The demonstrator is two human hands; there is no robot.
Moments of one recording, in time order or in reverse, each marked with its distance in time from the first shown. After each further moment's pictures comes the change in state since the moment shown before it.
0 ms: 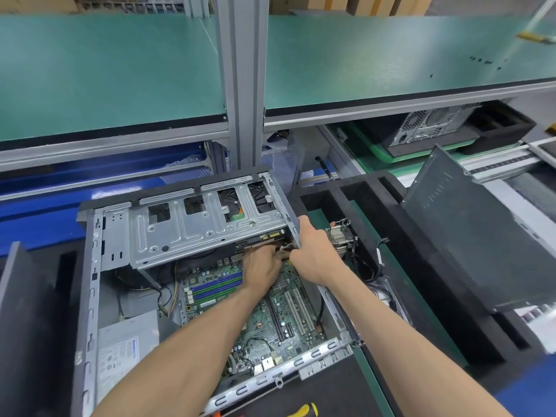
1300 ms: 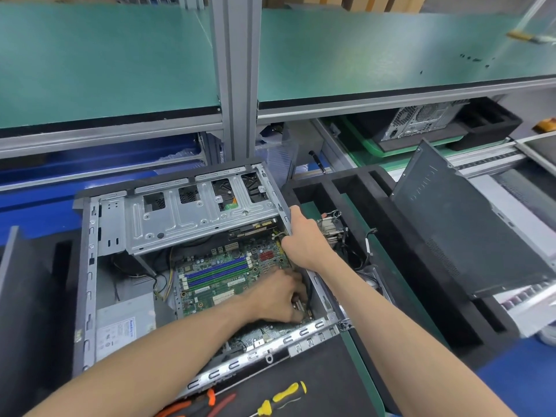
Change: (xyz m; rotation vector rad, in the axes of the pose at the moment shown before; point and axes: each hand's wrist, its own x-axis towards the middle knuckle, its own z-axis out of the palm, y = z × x) left_hand -0.058 0.002 0.005 0.256 -0.461 0.734; right_hand -0.004 -0.002 -0.002 0.006 -0.003 -0.014
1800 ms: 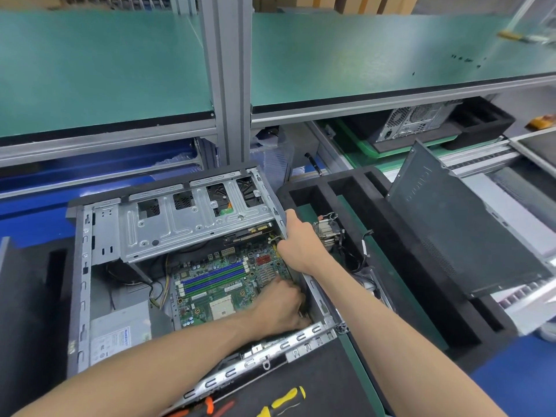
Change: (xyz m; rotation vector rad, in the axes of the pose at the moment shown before) left_hand 0.003 0.018 0.014 0.142 0.017 -0.088; right_hand 0.002 0.001 0.000 -0.006 0.008 0.007
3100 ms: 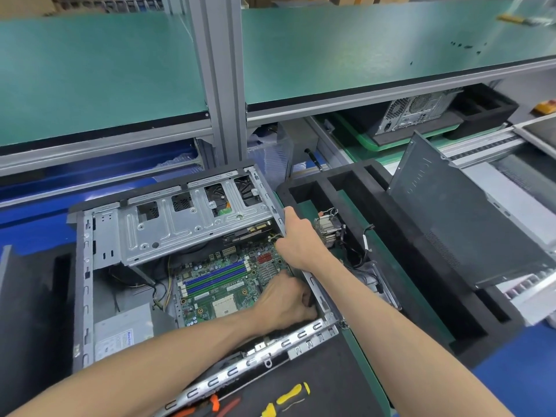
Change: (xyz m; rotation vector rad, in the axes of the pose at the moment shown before) left_hand 0.005 0.004 0.001 -0.225 0.115 -0.051; right_hand 0.001 0.000 0.000 0.020 -0.008 0.022
